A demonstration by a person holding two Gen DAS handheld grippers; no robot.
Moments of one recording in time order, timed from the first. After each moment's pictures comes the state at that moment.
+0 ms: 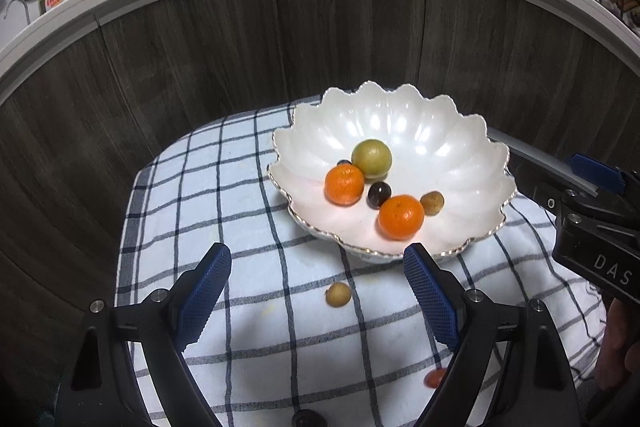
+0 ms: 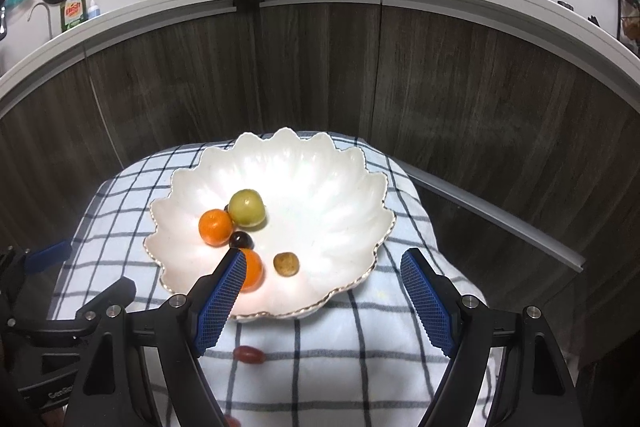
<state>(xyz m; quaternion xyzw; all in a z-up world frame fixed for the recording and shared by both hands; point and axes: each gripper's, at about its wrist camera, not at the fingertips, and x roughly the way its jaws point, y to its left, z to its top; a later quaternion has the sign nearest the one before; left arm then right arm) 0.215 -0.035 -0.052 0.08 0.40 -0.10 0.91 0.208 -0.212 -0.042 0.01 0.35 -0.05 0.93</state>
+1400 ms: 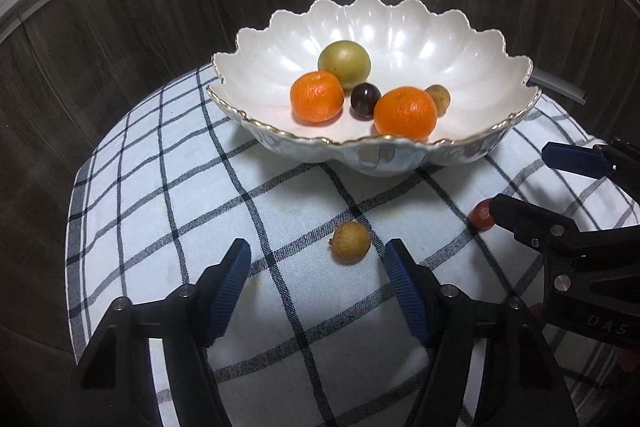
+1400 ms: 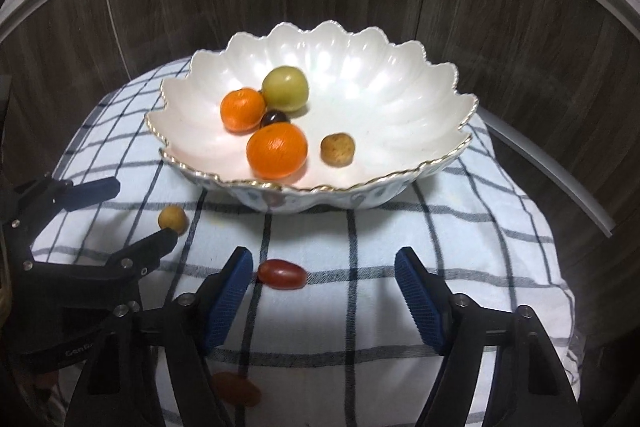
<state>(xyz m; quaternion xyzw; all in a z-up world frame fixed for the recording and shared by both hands) 0.232 -0.029 -0.143 0.16 0.43 -0.19 0.87 0.205 -0.171 -0.134 -0.01 0.44 -0.01 0.90</state>
